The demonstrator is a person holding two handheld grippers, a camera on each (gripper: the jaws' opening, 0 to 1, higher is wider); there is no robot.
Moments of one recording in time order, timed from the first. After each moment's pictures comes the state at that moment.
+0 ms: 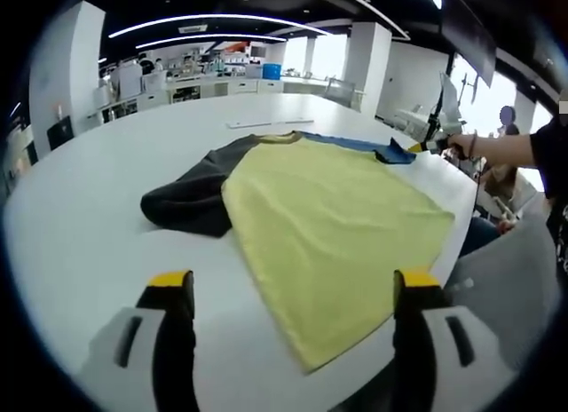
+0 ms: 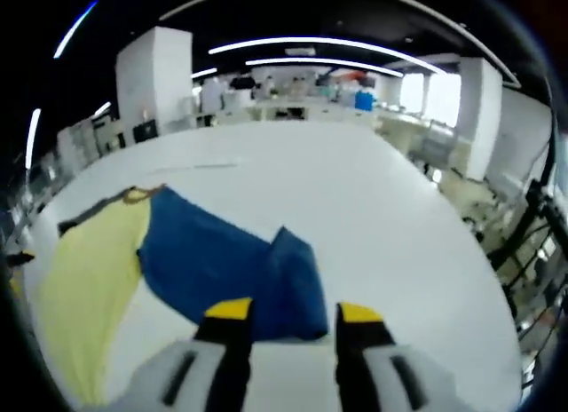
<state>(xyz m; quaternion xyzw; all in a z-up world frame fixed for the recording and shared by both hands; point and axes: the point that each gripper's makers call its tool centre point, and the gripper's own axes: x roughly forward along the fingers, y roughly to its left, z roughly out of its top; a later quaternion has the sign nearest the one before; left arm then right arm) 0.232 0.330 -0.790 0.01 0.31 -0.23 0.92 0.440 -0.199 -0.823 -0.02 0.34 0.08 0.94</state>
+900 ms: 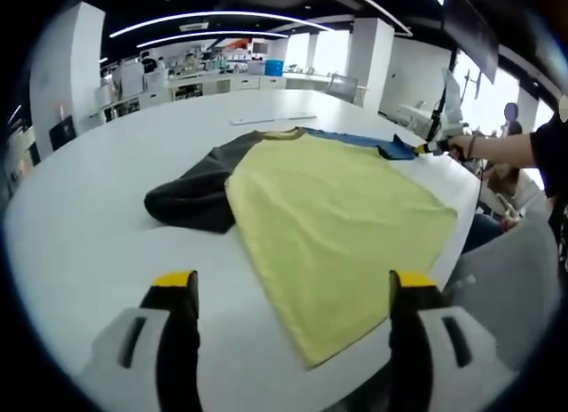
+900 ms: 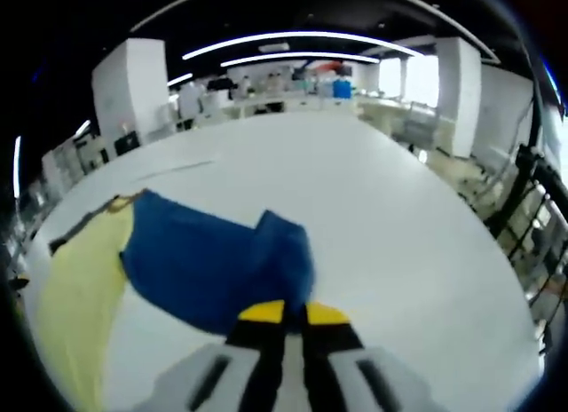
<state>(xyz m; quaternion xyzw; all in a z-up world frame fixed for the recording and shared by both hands) 0.228 0.332 -0.789 0.02 0.32 -0.23 0.92 0.428 -0.195 -0.834 0.03 0.35 0.04 0.94</state>
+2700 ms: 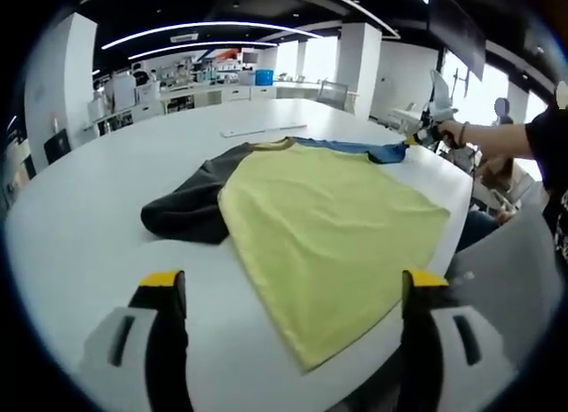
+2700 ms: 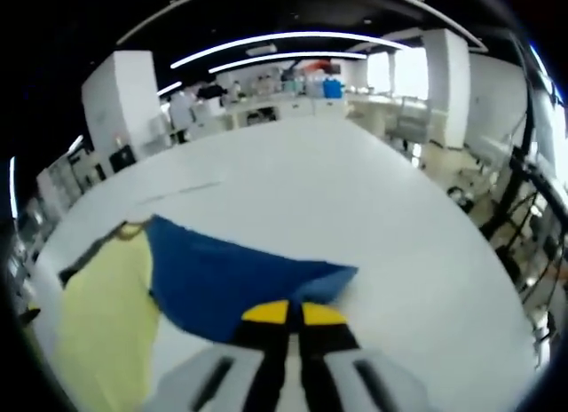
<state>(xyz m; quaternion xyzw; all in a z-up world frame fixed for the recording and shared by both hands) 0.225 0.322 -0.778 0.03 0.30 -0.25 0.92 0.439 -0.167 -0.796 0.05 0.35 0.03 0.94</state>
